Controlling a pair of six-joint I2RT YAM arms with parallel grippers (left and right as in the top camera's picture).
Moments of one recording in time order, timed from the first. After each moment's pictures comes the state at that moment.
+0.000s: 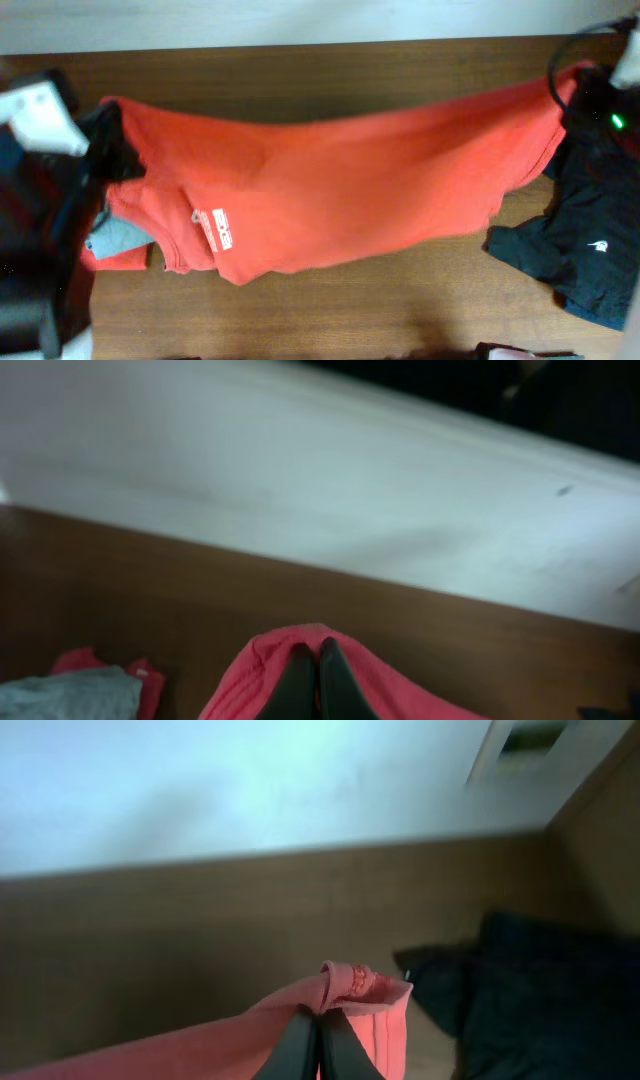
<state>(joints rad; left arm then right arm) 0.09 1.10 1.59 -0.82 0.13 -0.25 -0.20 1.43 2.01 -1.20 -0.13 -0.03</state>
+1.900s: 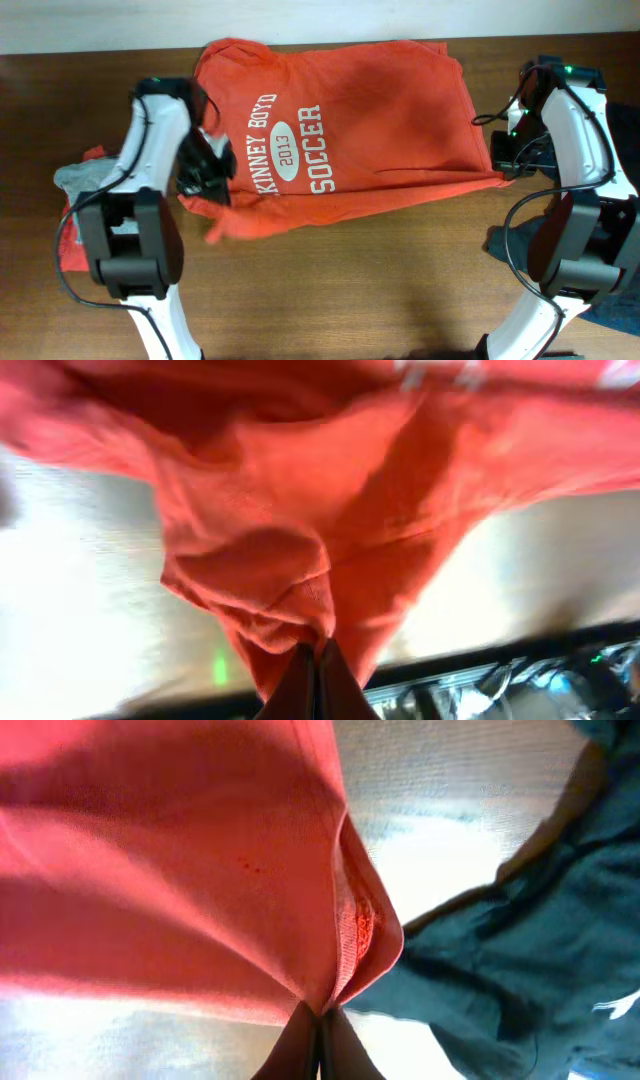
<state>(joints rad) -0.05 2.12 1.76 -1.56 0.25 -0.07 -0.20 2.01 1.76 -1.43 0.07 0.00</state>
